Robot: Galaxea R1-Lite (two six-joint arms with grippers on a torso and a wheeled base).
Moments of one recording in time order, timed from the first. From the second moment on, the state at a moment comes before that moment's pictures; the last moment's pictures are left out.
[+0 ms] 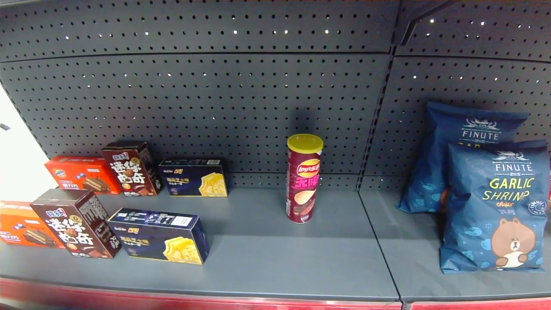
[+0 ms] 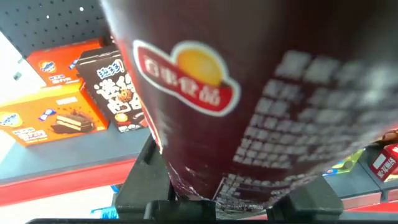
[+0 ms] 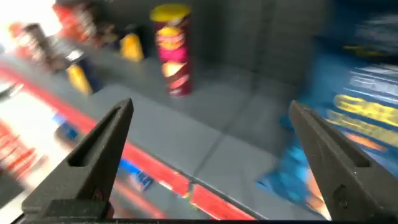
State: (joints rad) left arm -0.07 0.31 -0.34 0.08 -0.08 0.13; right arm 0.40 0.70 -0.59 -0.03 0.18 -0.01
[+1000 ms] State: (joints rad) left arm -0.07 0.41 -0.35 0.08 -0.06 0.06; right arm 0.53 1.36 -0.80 -0.27 0.30 -0.09
